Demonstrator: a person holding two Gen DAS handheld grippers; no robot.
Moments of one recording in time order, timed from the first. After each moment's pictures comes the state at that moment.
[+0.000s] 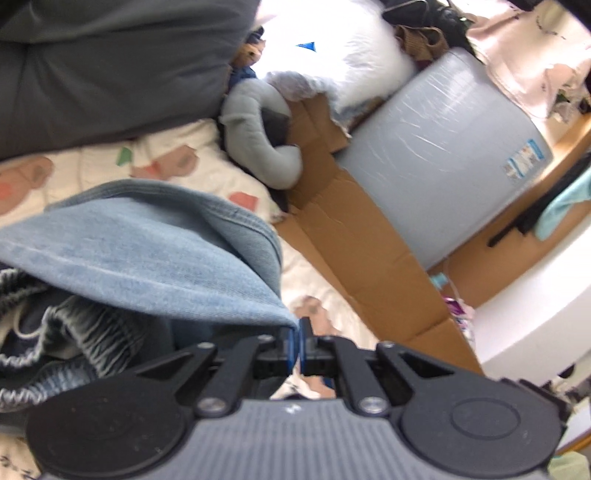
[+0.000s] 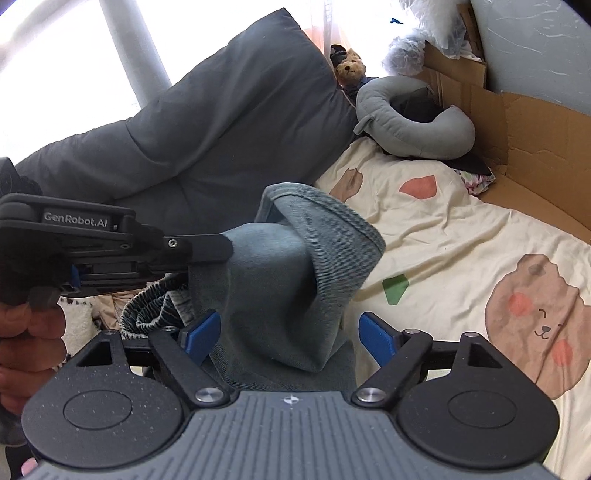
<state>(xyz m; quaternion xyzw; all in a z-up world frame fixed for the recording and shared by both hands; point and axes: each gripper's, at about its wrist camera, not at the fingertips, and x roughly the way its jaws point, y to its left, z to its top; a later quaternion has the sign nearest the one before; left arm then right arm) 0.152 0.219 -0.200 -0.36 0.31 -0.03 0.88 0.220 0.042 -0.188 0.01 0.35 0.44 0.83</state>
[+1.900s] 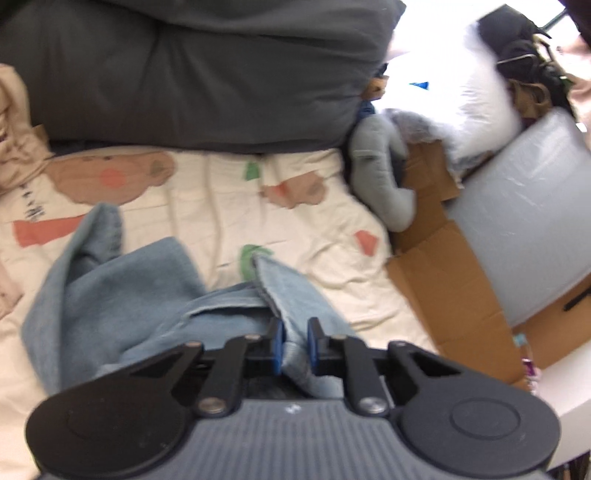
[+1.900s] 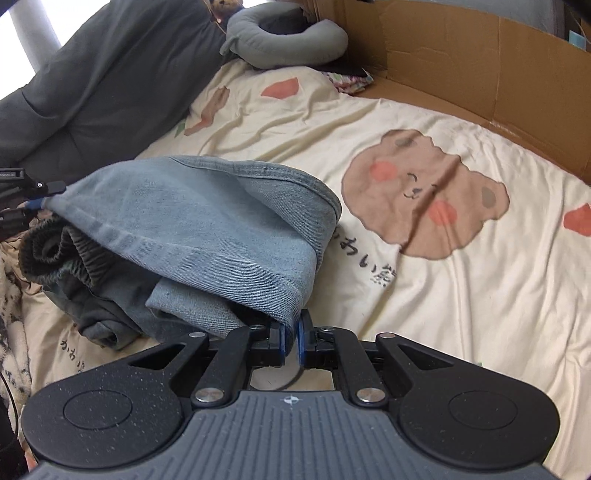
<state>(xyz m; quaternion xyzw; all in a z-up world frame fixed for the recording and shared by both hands) 0.133 0.311 -0.256 -0.39 0.30 0.11 0.87 0.220 -0.071 -0.270 -0.01 0.46 0.29 0.84</state>
